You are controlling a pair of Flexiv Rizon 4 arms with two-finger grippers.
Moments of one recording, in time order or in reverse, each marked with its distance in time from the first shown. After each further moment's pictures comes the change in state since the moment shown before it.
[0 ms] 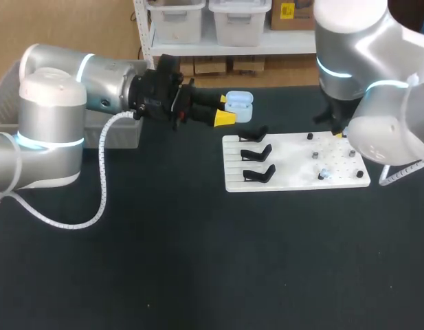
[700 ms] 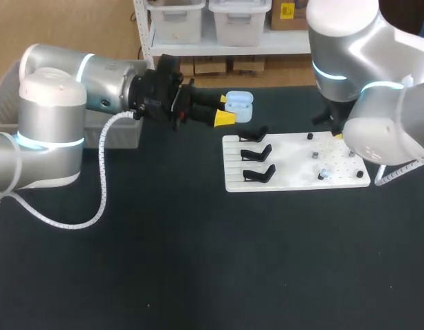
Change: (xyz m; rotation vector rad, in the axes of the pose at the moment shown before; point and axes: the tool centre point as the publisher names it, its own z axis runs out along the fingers) left arm 0.000 0.000 0.000 0.000 0.000 0.000; right arm -0.002 -0.001 0.006 0.023 0.009 0.006
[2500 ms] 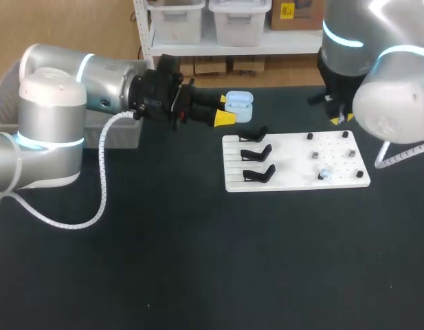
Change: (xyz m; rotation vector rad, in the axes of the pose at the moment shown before) left arm 0.000 0.000 0.000 0.000 0.000 0.000; right arm 0.006 0.020 -0.090 -0.155 -0.018 0.023
